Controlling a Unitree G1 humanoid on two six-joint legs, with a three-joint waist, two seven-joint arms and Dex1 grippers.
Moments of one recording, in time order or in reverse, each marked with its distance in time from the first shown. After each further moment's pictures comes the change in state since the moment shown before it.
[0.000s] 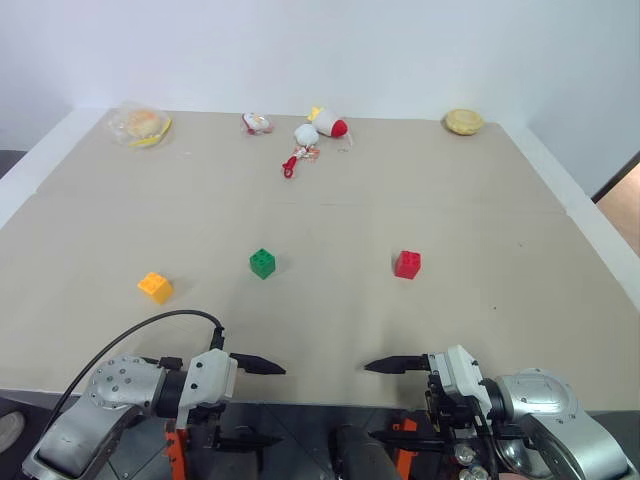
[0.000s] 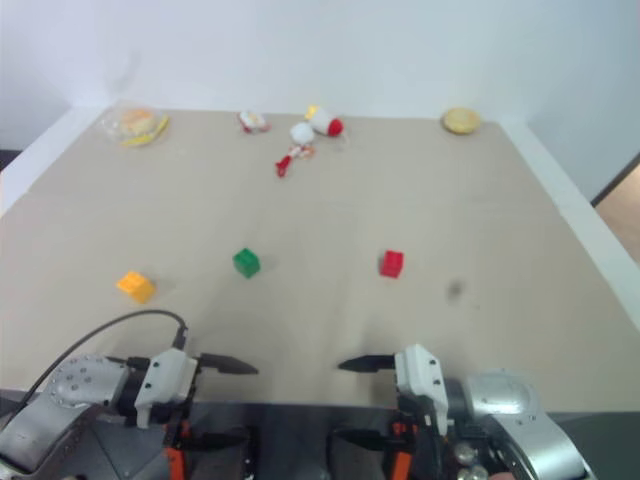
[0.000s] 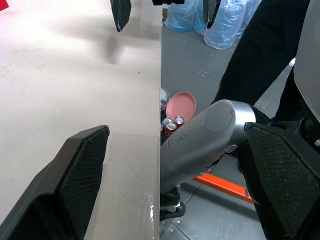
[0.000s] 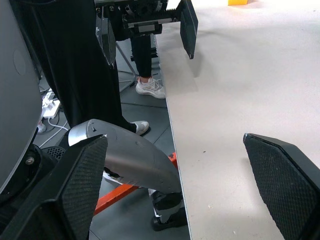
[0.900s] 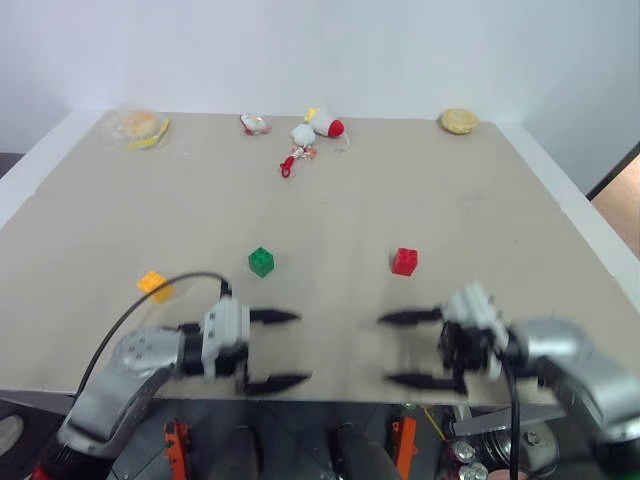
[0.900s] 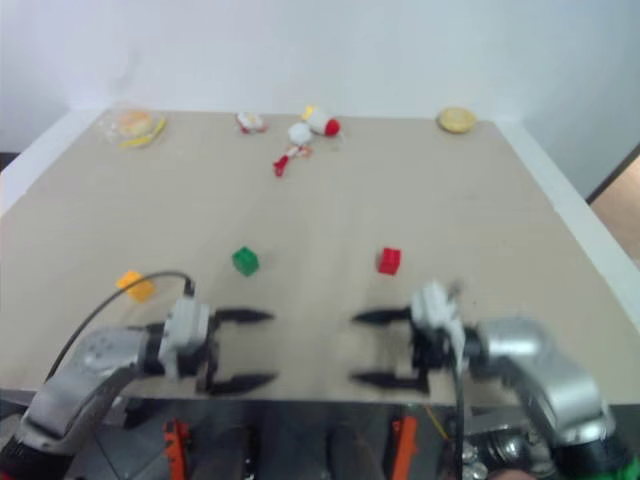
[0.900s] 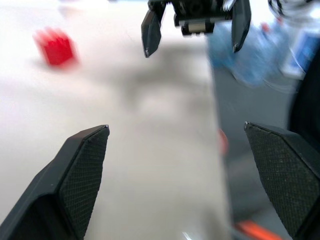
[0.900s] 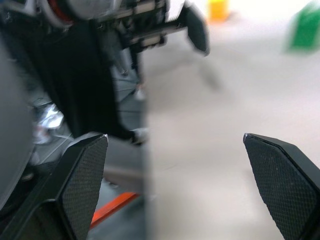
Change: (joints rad) left arm -0.288 -0.220 0.013 0.017 -0.125 0.181 0.248; right arm -0.472 -0.133 -0.116 0.229 0.164 0.274 0.045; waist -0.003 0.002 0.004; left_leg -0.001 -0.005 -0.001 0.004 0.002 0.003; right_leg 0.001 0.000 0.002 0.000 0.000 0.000
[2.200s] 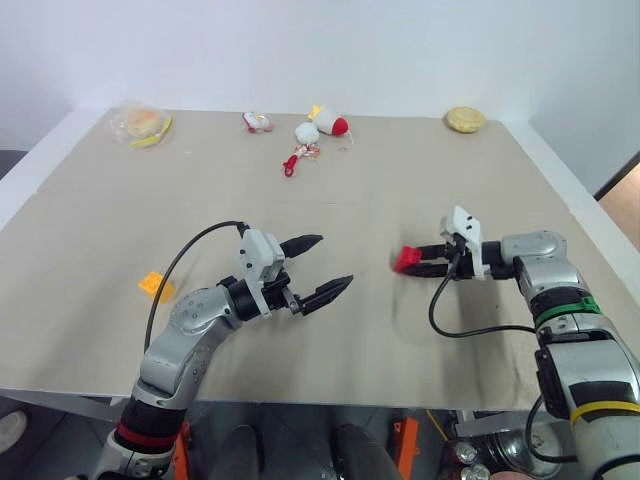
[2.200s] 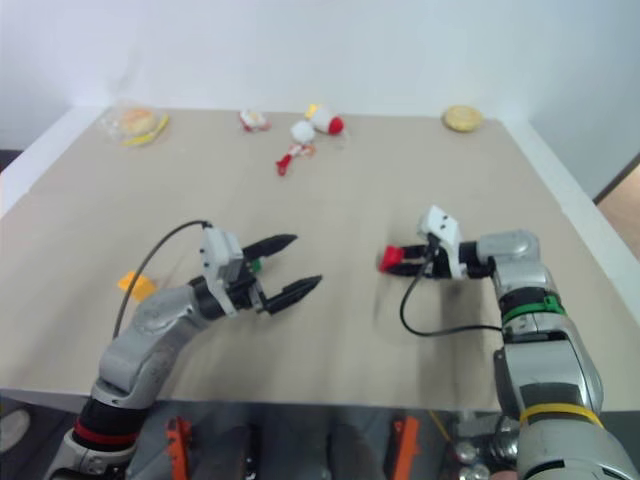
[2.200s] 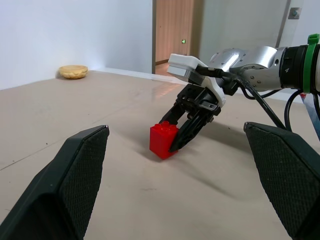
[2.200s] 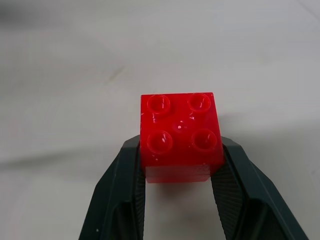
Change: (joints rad) left arm -0.135 -0.242 -0.023 0.097 0.087 0.010 0.246; right arm -0.646 0.228 0.148 1.233 -0.575 -0.524 0.138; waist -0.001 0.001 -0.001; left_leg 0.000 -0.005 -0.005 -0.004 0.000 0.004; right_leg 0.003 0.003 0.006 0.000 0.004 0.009
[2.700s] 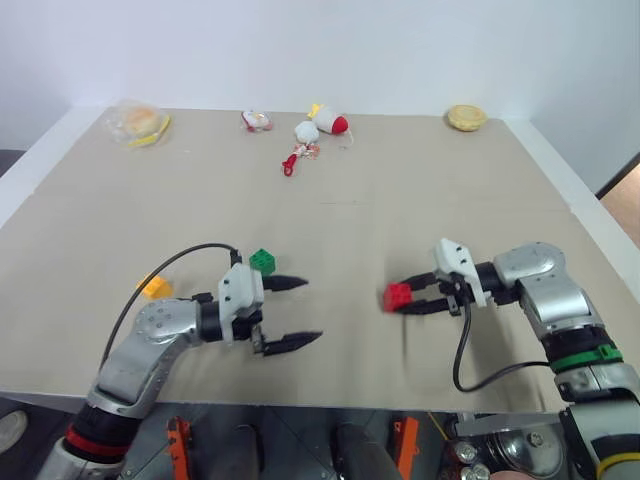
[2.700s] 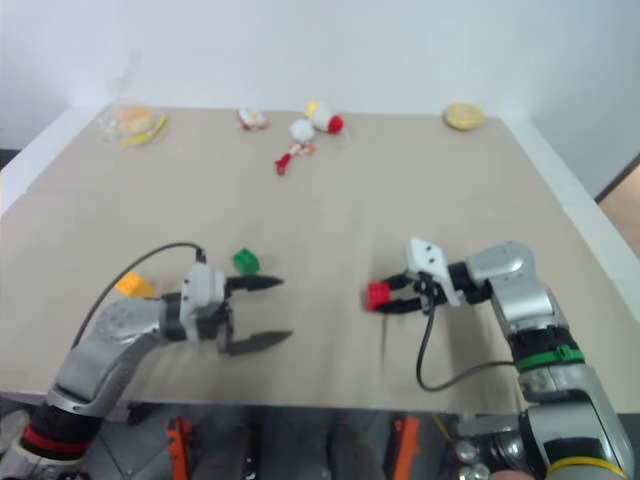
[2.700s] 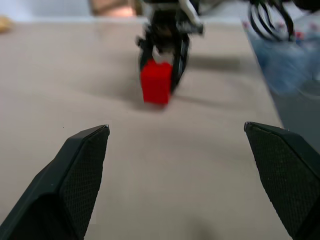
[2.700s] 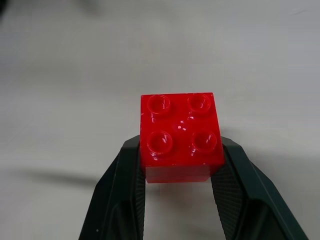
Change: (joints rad) left arm 0.085 0.281 -0.004 0.040 0.010 -0.104 -0.375; right arm 0.353 -0.103 0.083 -0.782 0.088 0.233 0.126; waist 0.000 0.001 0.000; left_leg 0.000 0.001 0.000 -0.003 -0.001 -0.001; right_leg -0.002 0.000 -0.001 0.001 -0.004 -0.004
